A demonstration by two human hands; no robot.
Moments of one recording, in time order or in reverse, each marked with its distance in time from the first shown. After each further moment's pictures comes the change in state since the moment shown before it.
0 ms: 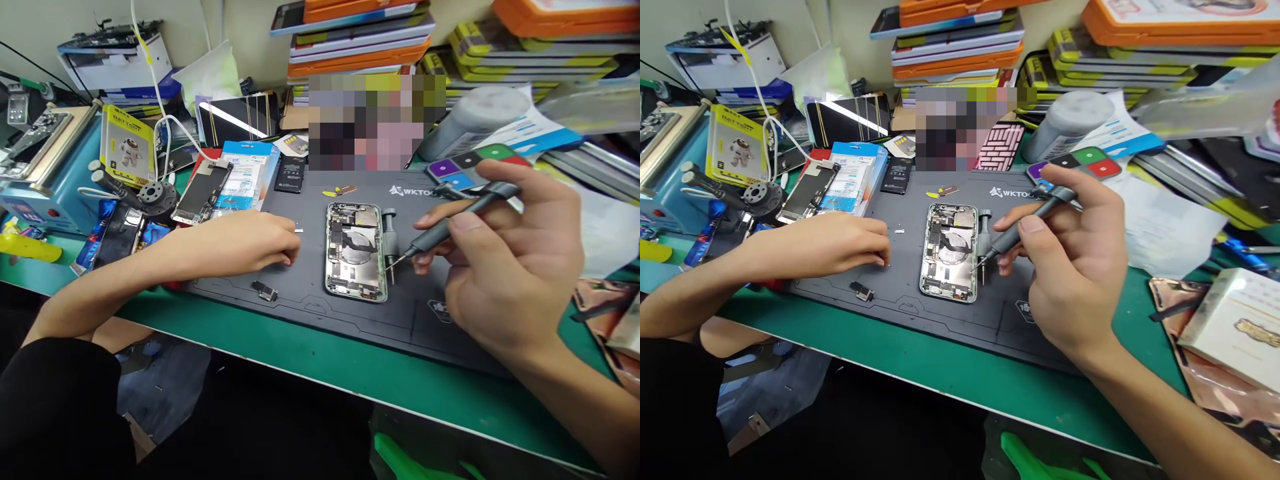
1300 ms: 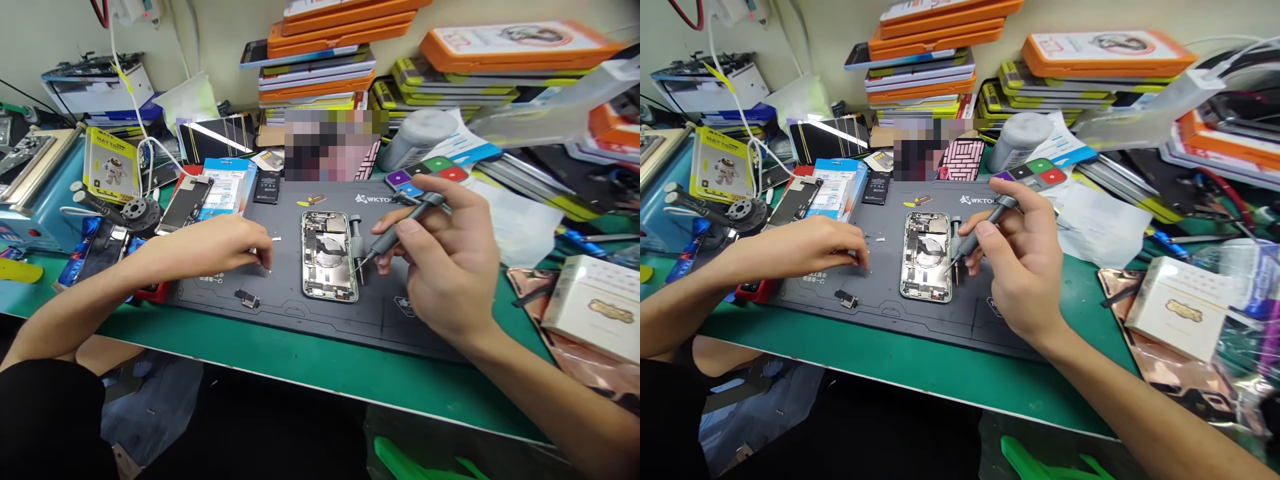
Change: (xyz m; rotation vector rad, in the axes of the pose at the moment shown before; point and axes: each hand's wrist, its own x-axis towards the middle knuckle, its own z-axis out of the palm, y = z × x) left_hand 0.003 -0.014 -0.005 -0.179 0.031 0.002; right_hand 0.000 -0.010 0.005 0.026 0.000 0.098
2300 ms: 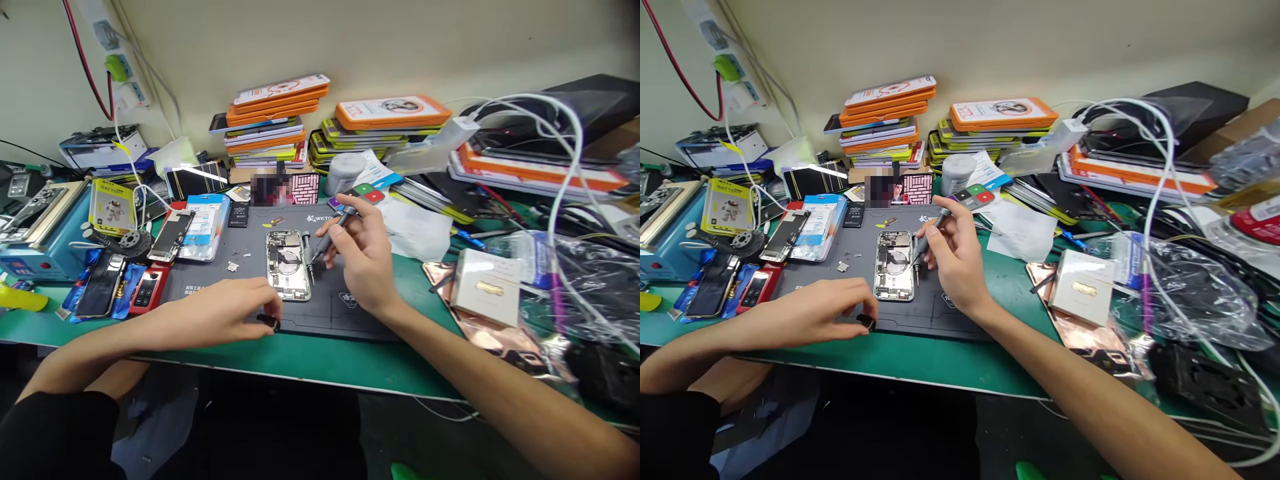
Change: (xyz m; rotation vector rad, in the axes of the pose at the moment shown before) left_hand -0.004 0.082 0.031 -0.166 -0.025 -0.075; right_hand 0.010 -0.002 0.003 0.071 0.048 -0.001
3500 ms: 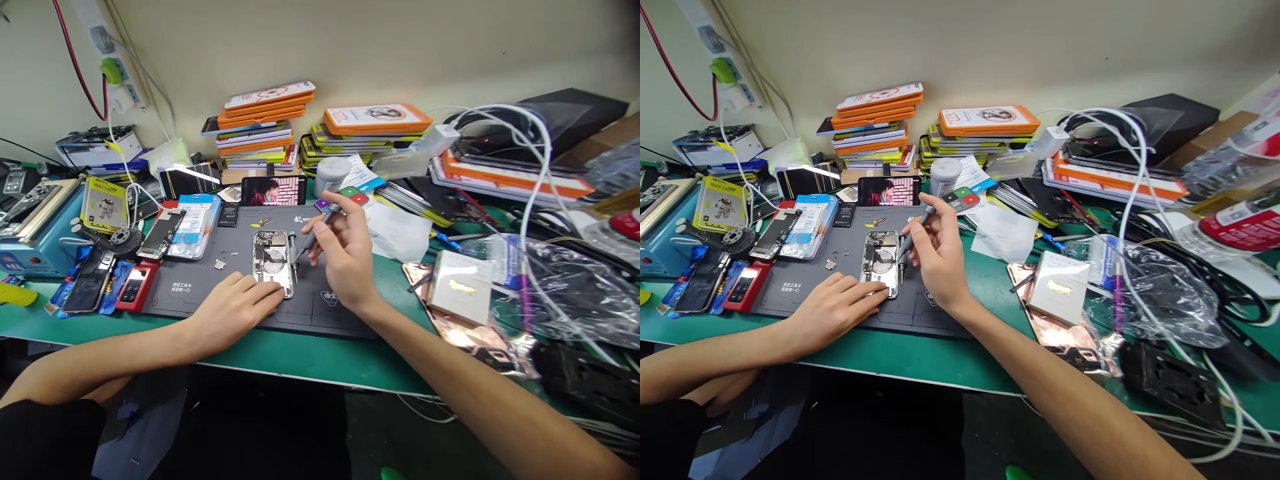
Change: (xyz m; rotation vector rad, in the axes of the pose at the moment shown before) left_hand 0.028 -0.011 0.058 0.804 0.356 0.160; right_hand 0.002 -0.006 -0.001 0.015 0.001 -0.026
